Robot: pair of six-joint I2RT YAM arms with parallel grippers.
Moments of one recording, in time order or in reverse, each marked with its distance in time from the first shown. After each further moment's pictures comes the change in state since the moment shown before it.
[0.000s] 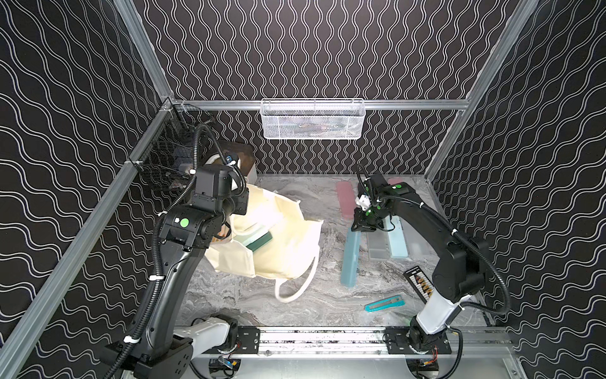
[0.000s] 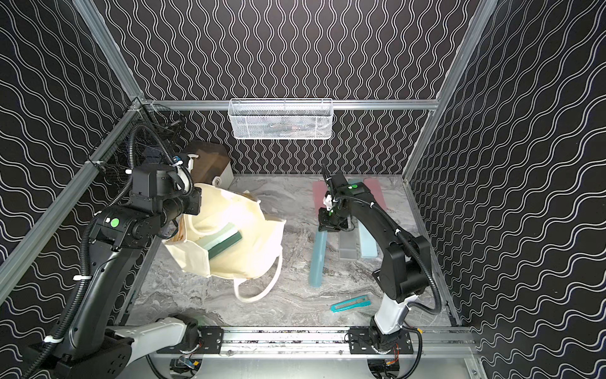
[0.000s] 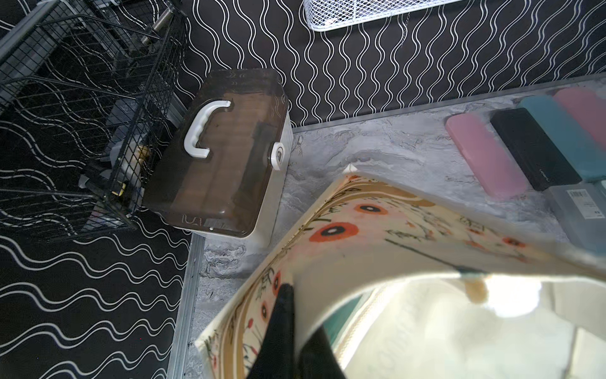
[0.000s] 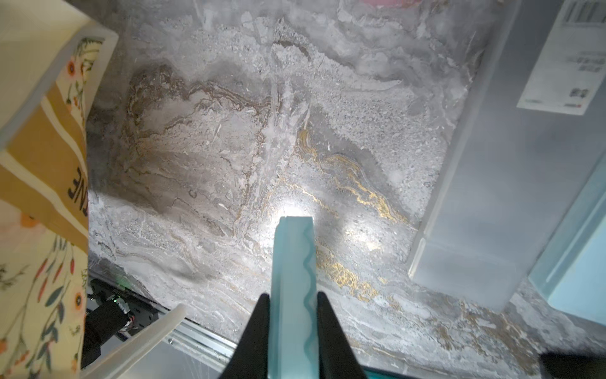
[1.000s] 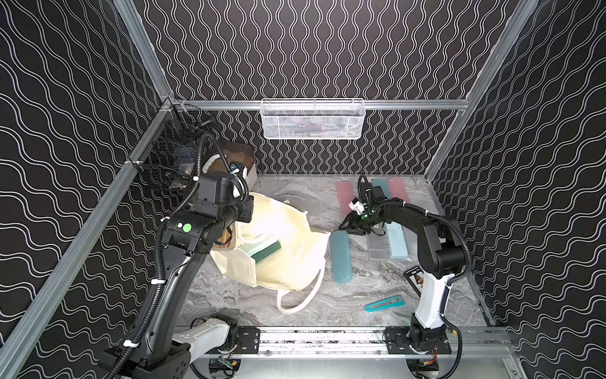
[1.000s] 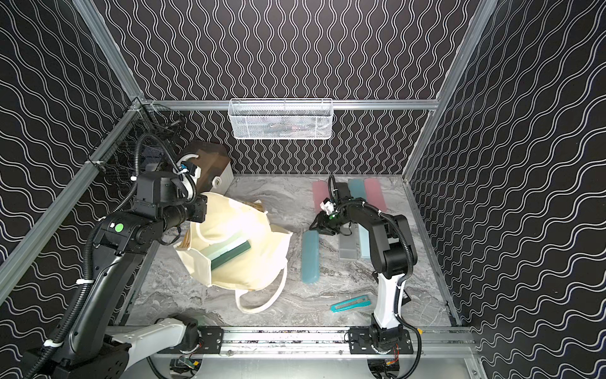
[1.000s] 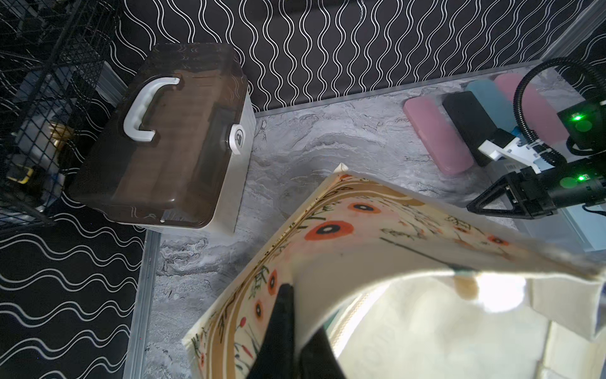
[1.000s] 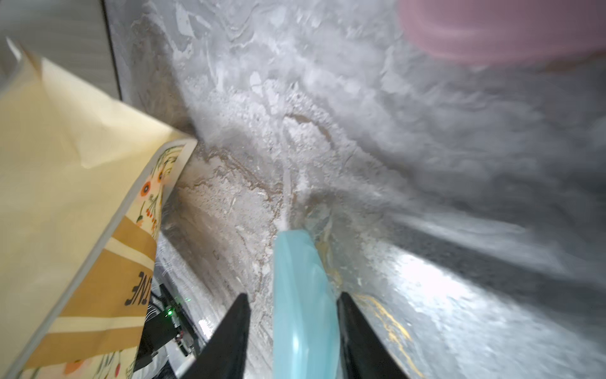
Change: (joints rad) left arm 0.000 -0.040 -0.092 0.018 0.132 -0.033; right arm -0.129 0.230 -0.156 0.462 -0.341 -0.005
